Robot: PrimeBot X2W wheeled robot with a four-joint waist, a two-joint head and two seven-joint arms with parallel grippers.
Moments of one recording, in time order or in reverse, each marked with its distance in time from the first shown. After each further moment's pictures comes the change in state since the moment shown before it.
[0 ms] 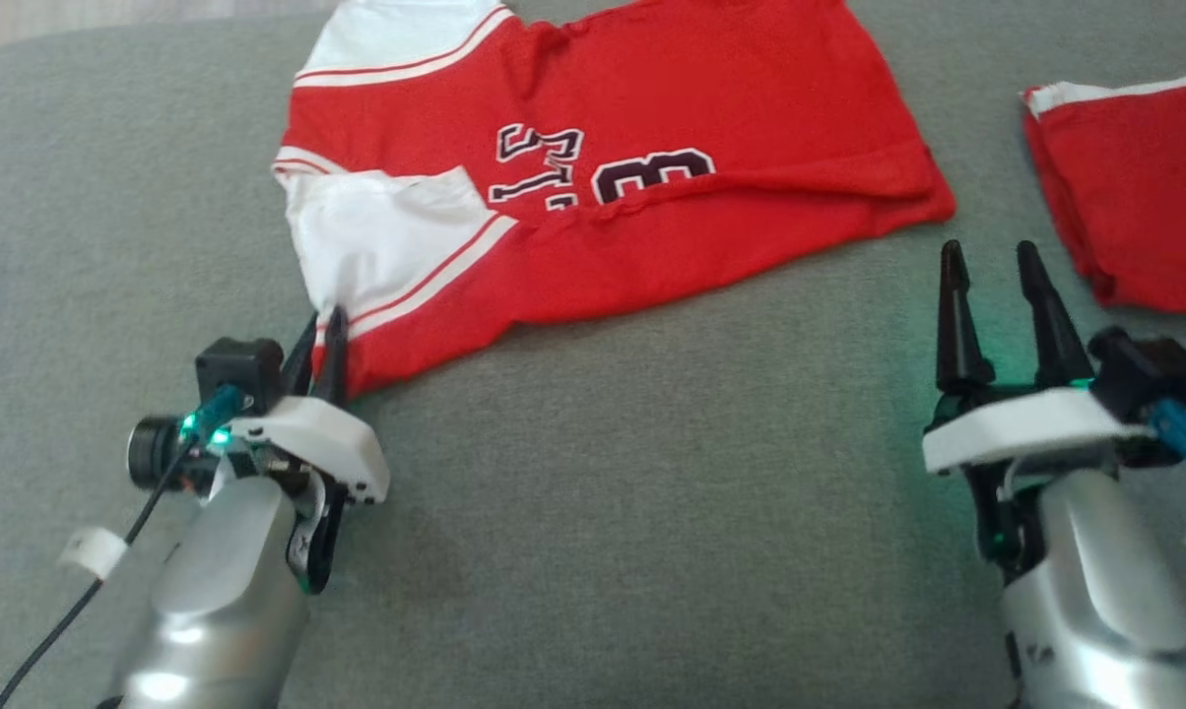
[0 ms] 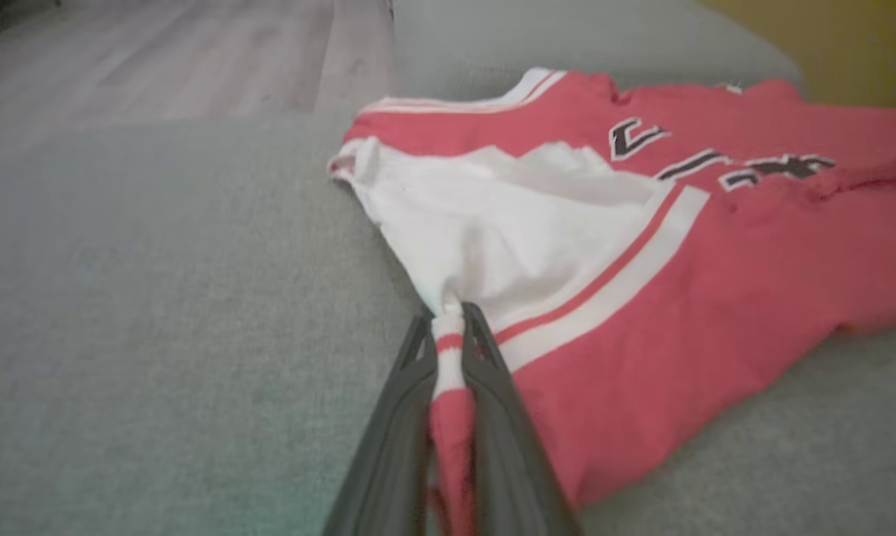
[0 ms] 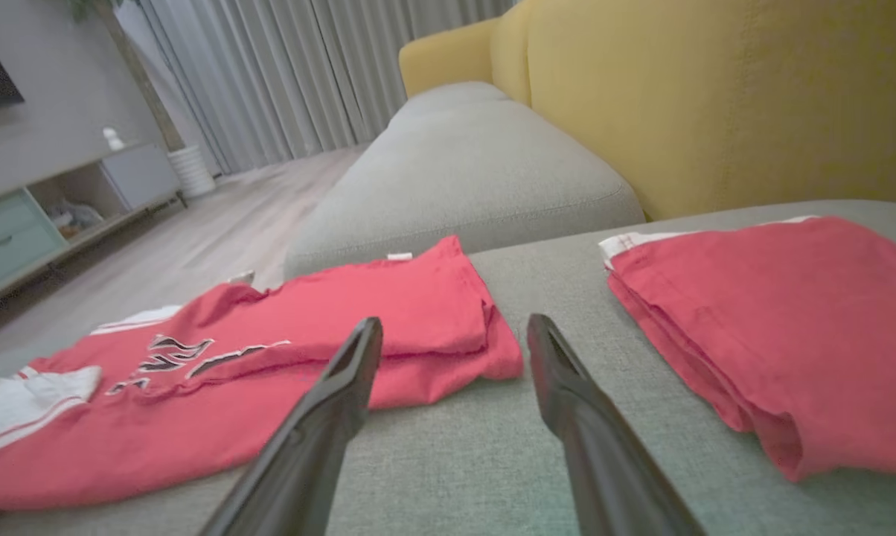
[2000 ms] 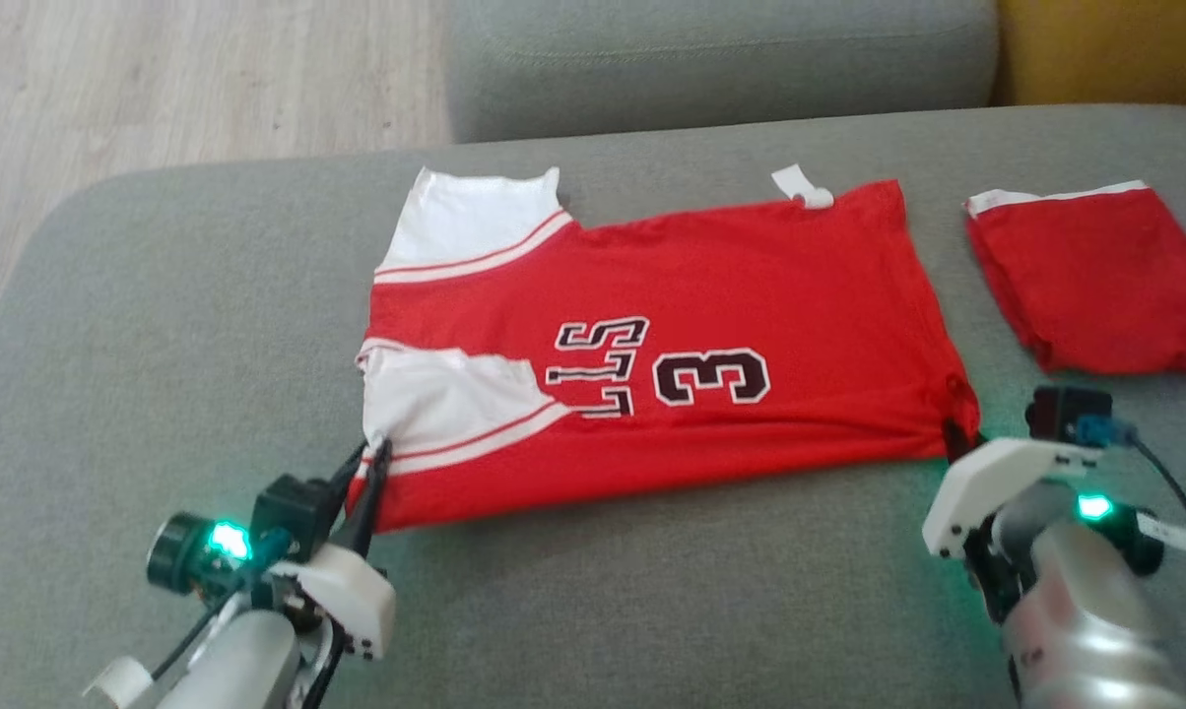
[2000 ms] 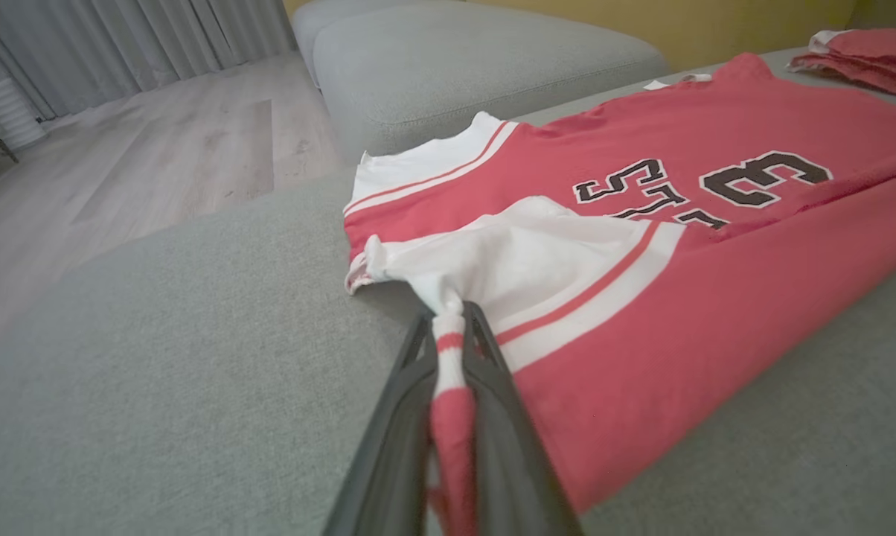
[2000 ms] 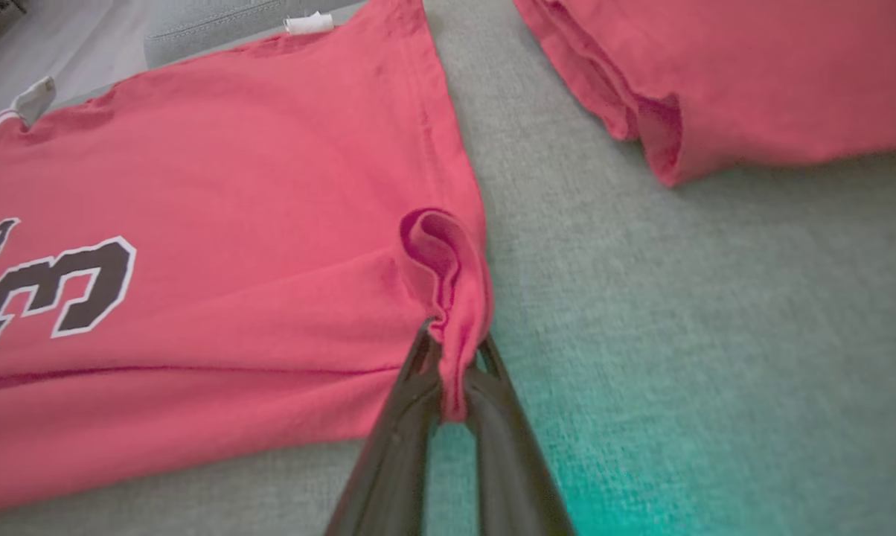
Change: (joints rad) left arm 0.223 0.121 -0.156 -0.208 0.101 0.003 -0.026; right arm -0.180 0.000 -0.234 0.618 -0.249 0.000 0.279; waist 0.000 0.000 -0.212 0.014
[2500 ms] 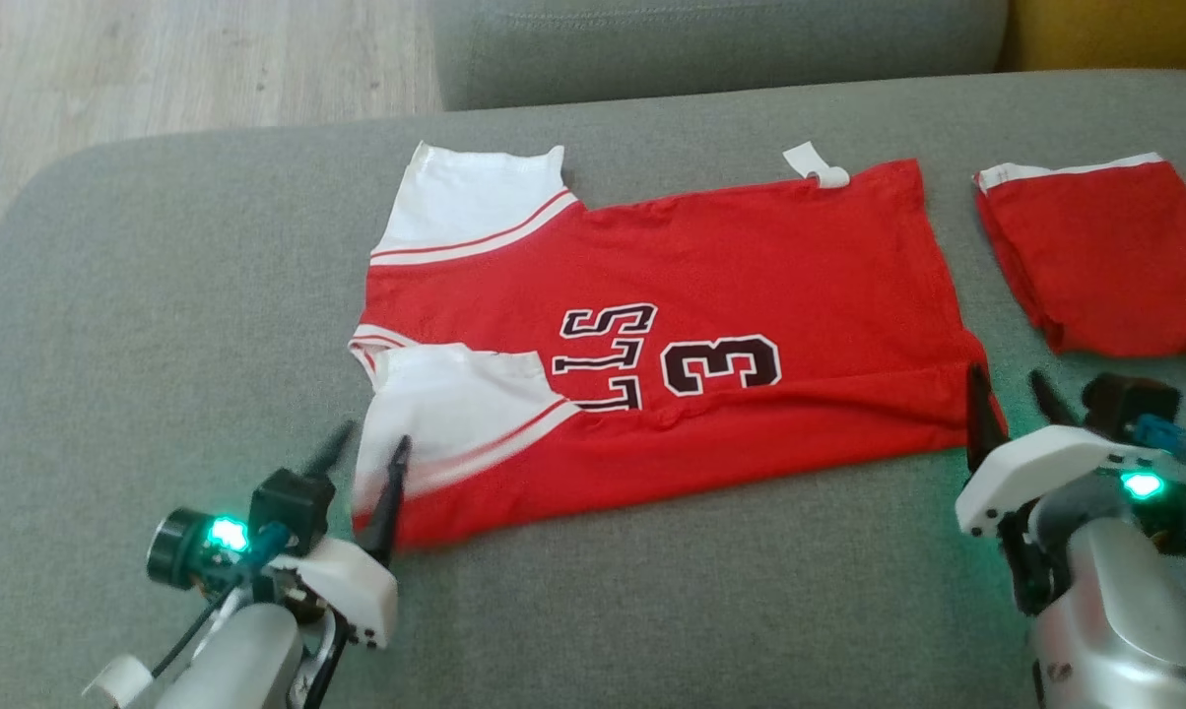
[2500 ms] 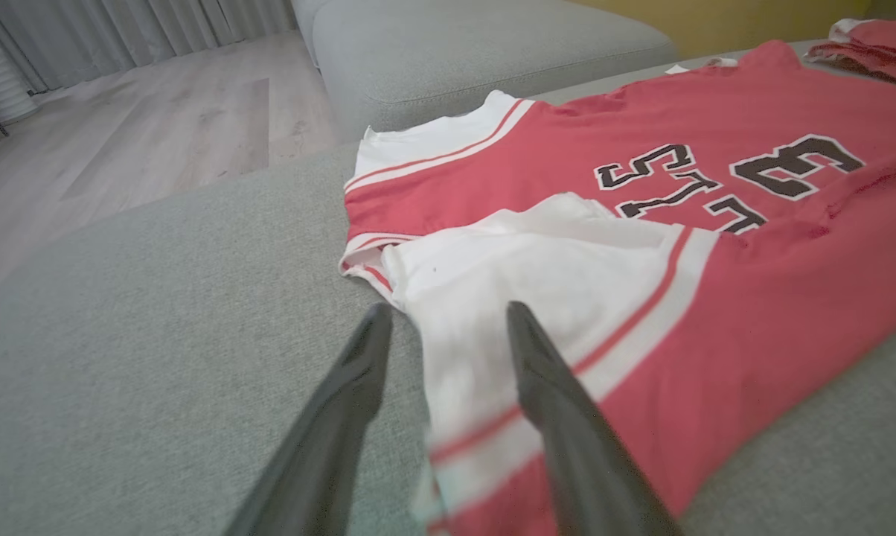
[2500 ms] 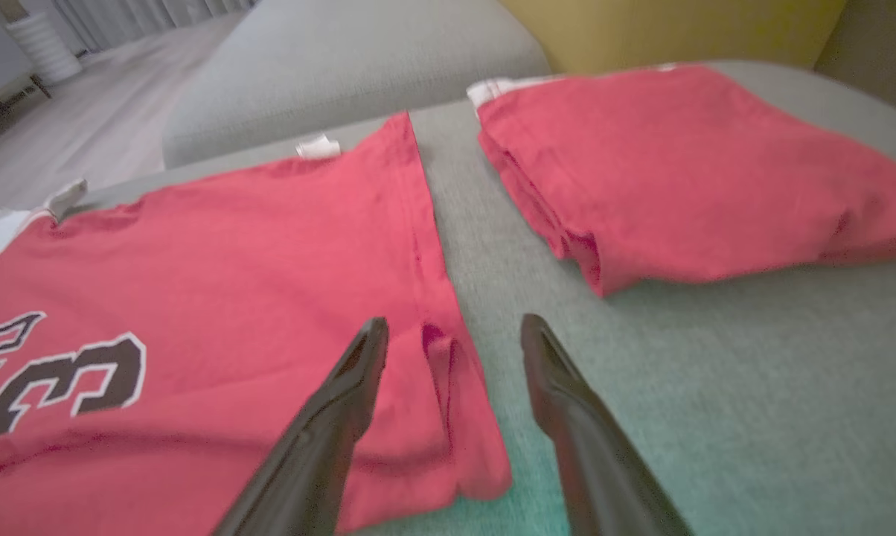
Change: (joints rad) left arm 0.007 -0.004 -0.002 -0.015 -0.025 0.015 -0.004; right arm 0.139 0.002 0.030 -0.320 0.083 0.000 -0.044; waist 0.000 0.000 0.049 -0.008
